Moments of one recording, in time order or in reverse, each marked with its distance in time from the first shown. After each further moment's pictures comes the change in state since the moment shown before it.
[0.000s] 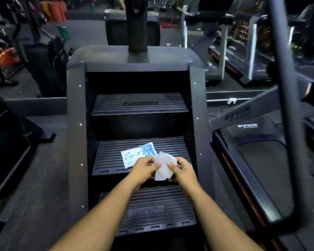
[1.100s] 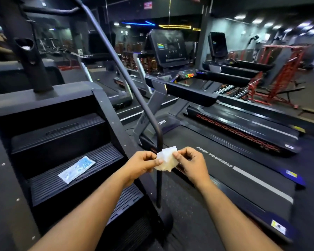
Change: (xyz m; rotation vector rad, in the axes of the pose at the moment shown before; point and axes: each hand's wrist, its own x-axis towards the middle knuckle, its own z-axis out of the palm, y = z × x) left_hand -0.294 0.061 0.170 0.254 -0.725 0.348; right_hand -0.422 -0.054 -0.127 -0.186 0.700 -0.490
